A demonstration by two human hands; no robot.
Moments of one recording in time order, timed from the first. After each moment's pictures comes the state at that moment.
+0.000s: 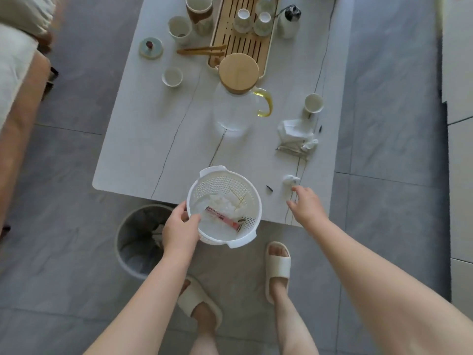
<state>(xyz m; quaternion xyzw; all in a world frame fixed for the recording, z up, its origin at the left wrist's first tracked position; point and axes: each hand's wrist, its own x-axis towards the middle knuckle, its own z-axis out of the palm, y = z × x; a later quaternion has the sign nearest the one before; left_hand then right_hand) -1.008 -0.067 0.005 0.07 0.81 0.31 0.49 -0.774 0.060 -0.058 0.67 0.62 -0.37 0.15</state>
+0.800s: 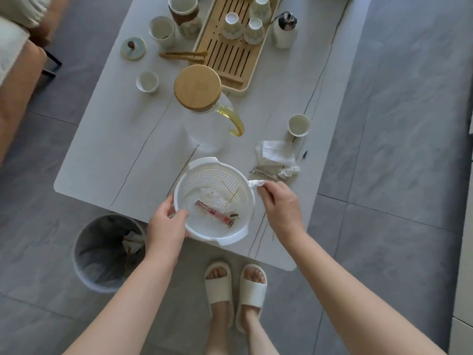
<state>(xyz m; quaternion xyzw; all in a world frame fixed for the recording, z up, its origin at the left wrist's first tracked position) -0.933 0.027 -0.020 0.01 0.83 0.36 0.42 -0.755 0.140 -0.066 0.56 0.69 -0.44 -0.14</state>
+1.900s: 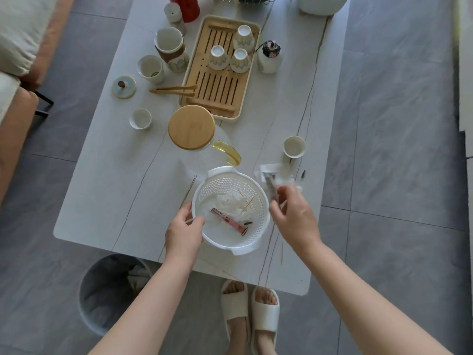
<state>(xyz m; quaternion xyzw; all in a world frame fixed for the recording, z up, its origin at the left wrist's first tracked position) -0.949 0.087 -0.026 0.09 0.82 0.32 0.46 -0.759 0.179 -0.053 0.59 0.69 -0.39 -0.14</state>
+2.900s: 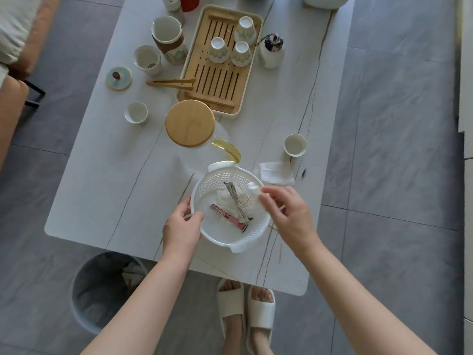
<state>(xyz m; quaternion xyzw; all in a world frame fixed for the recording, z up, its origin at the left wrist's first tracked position) -0.954 0.093 -0.034 0.10 0.82 0.33 0.46 -0.768 0.180 -0.043 0.54 0.65 -0.49 -0.20</state>
